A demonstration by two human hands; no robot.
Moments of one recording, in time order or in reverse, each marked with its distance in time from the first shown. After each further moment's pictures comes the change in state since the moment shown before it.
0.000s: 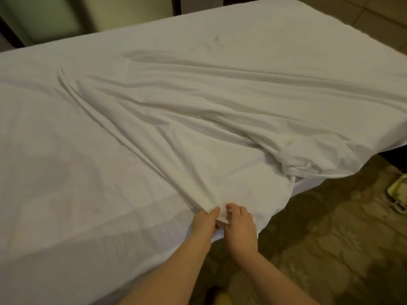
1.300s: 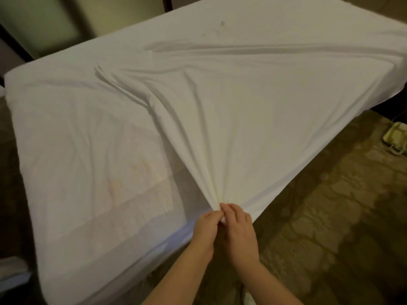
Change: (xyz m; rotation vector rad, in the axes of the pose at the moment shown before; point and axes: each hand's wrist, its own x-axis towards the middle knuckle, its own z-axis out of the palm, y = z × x) left_hand -0.178 -0.044 -0.203 0.128 -0.095 0.016; right_hand -0.224 -0.158 0.082 0.009 0.205 -0.102
